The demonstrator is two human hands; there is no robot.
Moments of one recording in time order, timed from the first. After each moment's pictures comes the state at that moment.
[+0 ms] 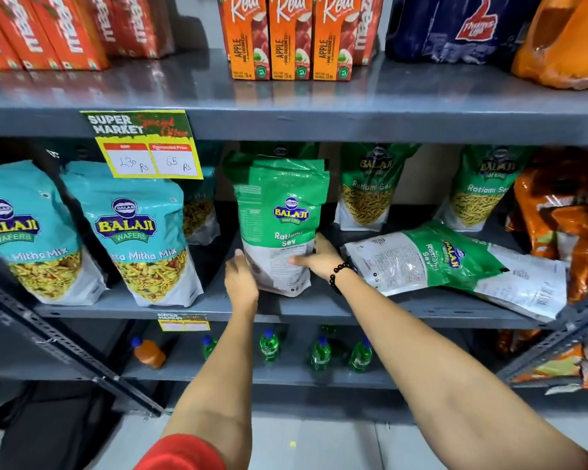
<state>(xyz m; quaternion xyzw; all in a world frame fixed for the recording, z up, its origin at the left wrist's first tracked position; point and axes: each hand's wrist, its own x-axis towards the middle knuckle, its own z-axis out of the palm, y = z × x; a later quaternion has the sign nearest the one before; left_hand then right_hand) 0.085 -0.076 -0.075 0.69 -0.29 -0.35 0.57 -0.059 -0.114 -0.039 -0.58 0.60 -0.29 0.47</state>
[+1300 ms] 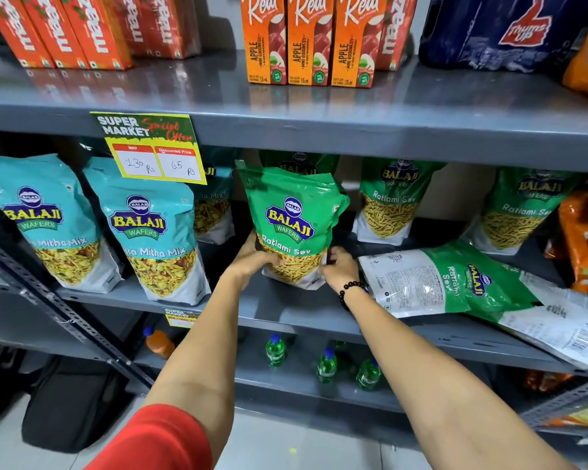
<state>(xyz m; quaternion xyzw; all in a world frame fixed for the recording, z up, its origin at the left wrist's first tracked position) 0.112 -0.119 -0.048 0.62 -0.44 -0.50 0.42 -0.074 -0.128 -0.053 -0.54 0.66 -0.32 0.40</state>
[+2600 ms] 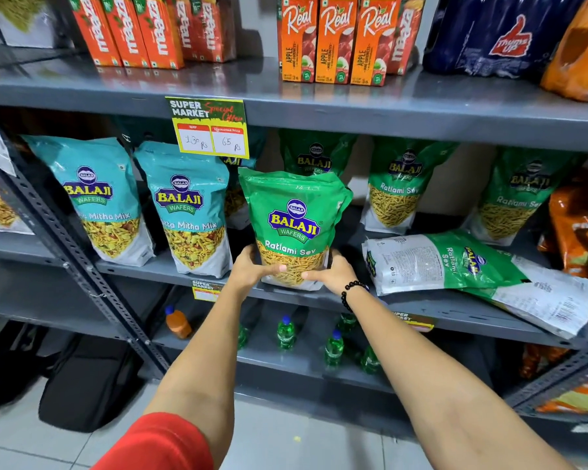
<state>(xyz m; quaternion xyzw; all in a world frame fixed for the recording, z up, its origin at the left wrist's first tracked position) 0.132 -0.021 -0.053 0.63 -0.41 -0.46 0.46 -0.055 -0.054 -0.053 -0.58 0.60 -0.29 0.46</state>
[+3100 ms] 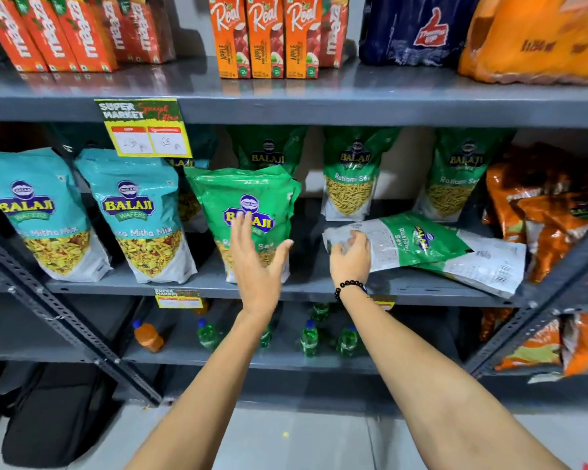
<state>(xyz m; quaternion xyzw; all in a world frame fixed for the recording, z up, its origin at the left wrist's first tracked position) 0.017 0.032 -0.012 0.59 -0.53 -0.09 0.60 -0.117 -0.027 -0.033 -0.47 0.71 -0.48 0.21</state>
